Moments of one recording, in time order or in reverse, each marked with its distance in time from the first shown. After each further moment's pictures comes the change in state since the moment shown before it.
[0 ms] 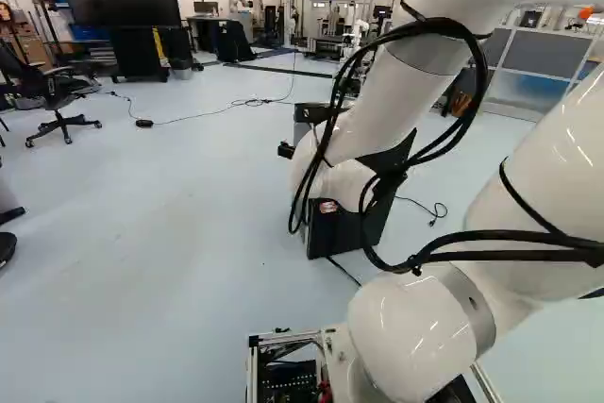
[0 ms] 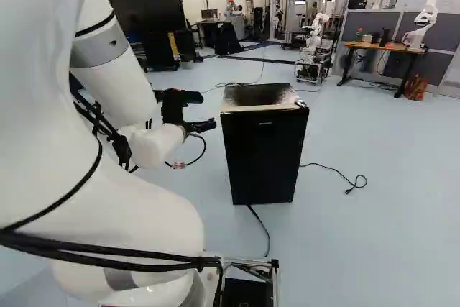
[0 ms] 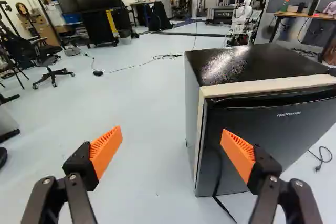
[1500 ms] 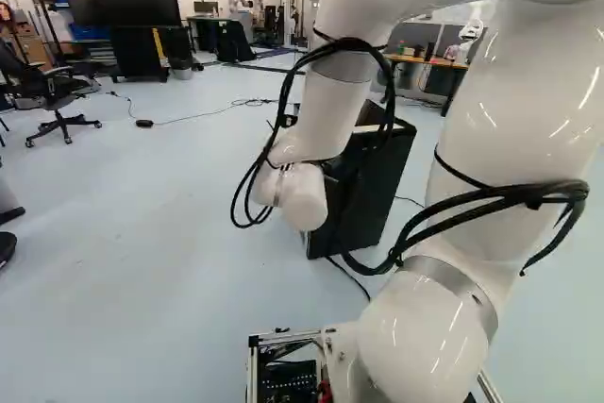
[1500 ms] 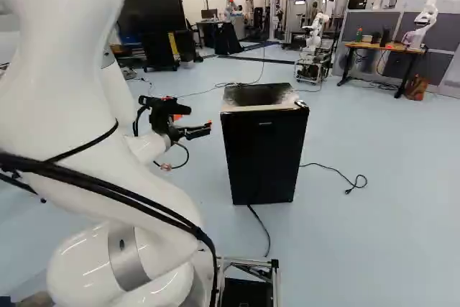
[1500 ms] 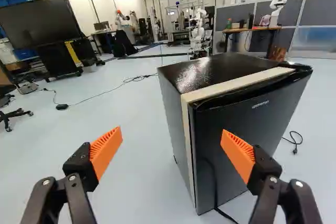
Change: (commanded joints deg) arm 16.1 -14.9 -4.8 30.7 19.2 0.0
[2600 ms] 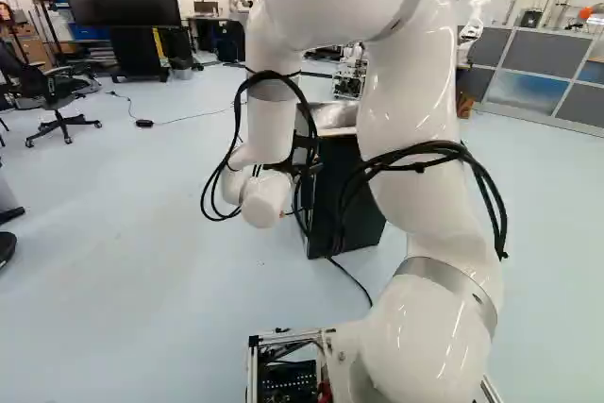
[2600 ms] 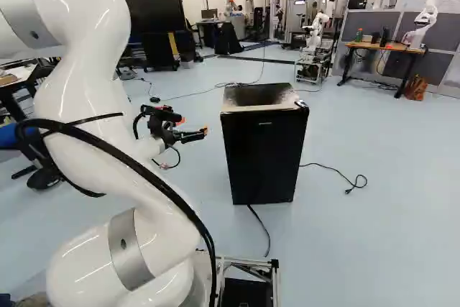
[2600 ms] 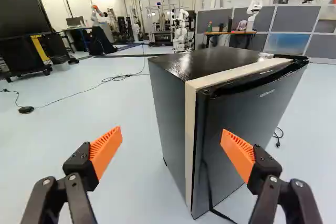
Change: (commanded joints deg) arm 3.7 -21.9 -16.4 11.1 4.6 0.0
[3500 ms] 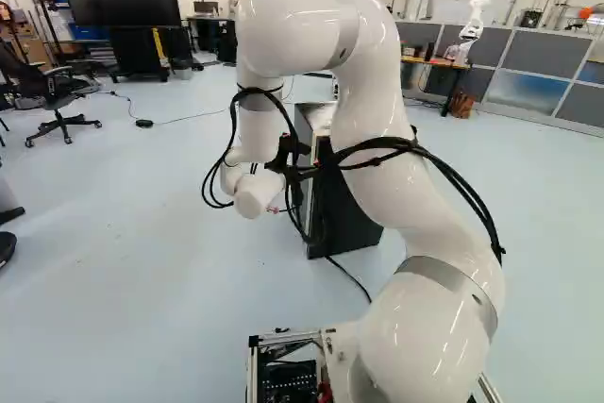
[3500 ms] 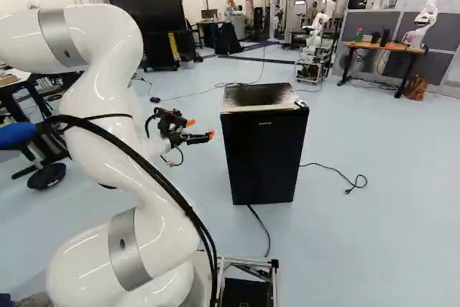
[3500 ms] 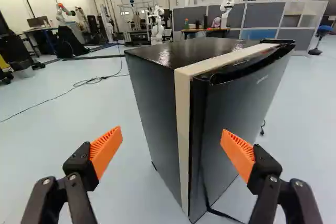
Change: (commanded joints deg) arm -3.0 -10.3 -10.5 6.5 0.0 0.0
